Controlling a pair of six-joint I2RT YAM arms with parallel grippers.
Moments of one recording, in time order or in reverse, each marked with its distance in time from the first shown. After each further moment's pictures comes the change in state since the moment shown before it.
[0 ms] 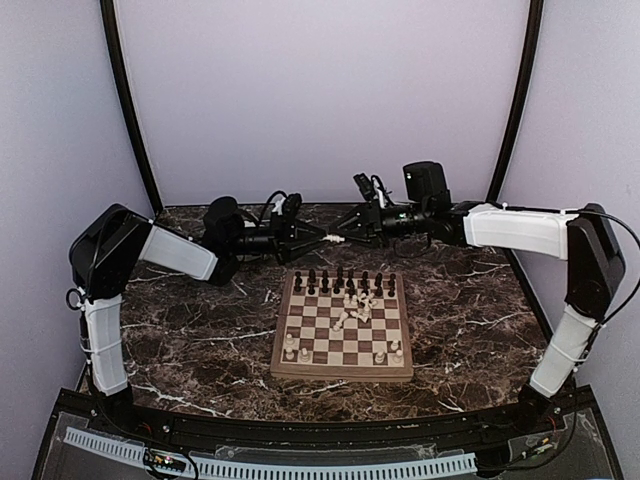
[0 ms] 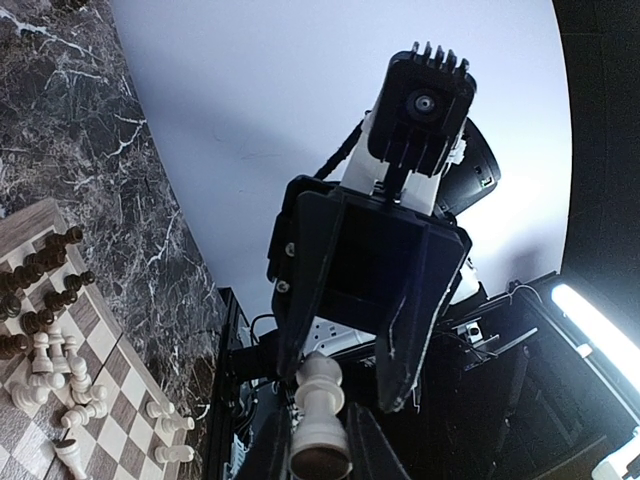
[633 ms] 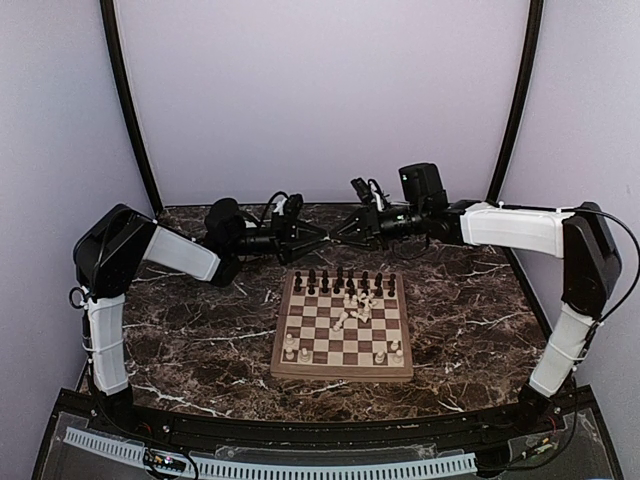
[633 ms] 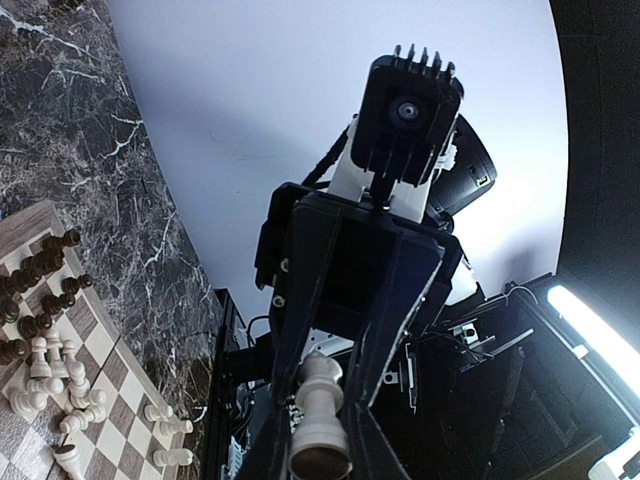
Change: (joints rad) left arm 0.000 0.030 0.015 0.040 -0.001 -0.029; right arm 0.001 0.028 0.034 -0.063 -0.008 -0.033
